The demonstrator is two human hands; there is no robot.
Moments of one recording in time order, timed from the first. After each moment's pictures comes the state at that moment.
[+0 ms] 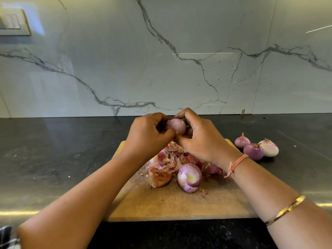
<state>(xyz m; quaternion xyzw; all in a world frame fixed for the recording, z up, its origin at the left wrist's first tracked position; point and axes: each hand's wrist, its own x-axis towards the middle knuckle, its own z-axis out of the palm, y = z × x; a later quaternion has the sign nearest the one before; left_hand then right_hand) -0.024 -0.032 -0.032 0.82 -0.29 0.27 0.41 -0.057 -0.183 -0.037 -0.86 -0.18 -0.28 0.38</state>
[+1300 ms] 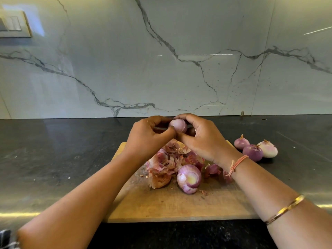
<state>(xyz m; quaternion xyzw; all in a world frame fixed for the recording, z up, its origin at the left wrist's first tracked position) -0.024 -0.031 -0.033 0.79 -0.27 0.17 0.53 -0.055 -0.185 -0.036 -0.84 -0.16 -0.27 0.44</state>
